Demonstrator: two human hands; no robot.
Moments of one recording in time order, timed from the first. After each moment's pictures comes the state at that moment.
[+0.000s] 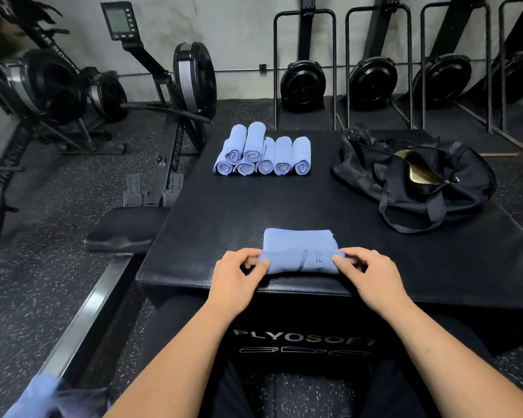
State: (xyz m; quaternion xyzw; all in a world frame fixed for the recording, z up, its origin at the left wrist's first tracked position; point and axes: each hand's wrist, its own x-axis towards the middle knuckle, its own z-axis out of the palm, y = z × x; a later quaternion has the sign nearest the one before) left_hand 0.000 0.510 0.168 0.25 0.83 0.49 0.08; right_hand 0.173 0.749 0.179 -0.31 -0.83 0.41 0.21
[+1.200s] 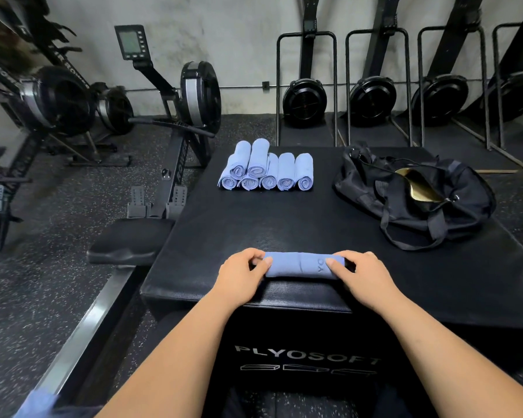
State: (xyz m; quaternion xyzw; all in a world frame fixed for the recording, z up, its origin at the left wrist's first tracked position) left_hand -0.037 0.529 0.184 0.28 0.86 0.41 0.12; right_hand 0.139 0.762 0.190 -0.27 -0.90 0.32 0.14
